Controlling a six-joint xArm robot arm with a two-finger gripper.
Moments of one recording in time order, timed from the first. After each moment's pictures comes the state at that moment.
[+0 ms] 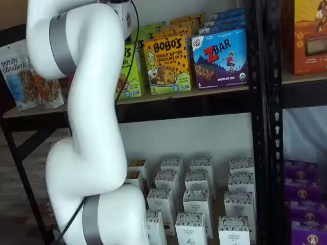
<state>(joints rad) 0.20 -0.03 -1.68 0.22 1.55 -1.33</state>
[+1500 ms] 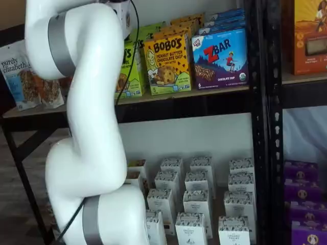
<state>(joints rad) 0.21 -0.05 -1.67 0.21 1.55 -1.33</state>
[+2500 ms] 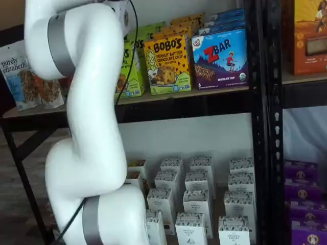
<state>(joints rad) 0.21 -0.05 -1.68 0.23 1.58 -1.32</state>
